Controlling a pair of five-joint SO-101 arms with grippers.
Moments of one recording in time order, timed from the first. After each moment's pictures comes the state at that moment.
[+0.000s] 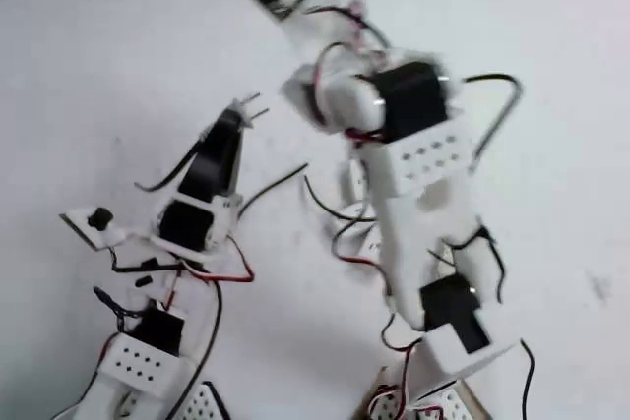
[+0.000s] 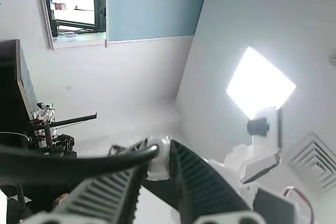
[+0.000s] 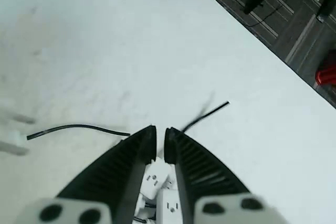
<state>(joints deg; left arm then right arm) 16.5 -79.7 97.6 -37.7 87.5 -24.5 3.7 -47.6 98.0 25.9</state>
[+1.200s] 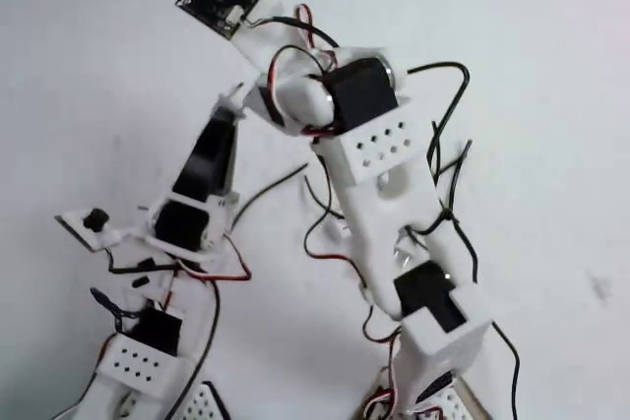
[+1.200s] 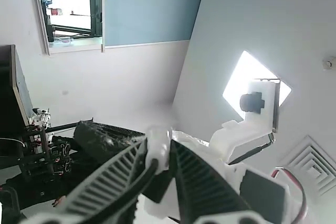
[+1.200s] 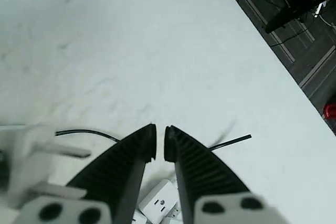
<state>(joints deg) 16.4 -80.1 97.6 -37.7 87.5 -33.1 12.5 -51.7 94.9 30.2</state>
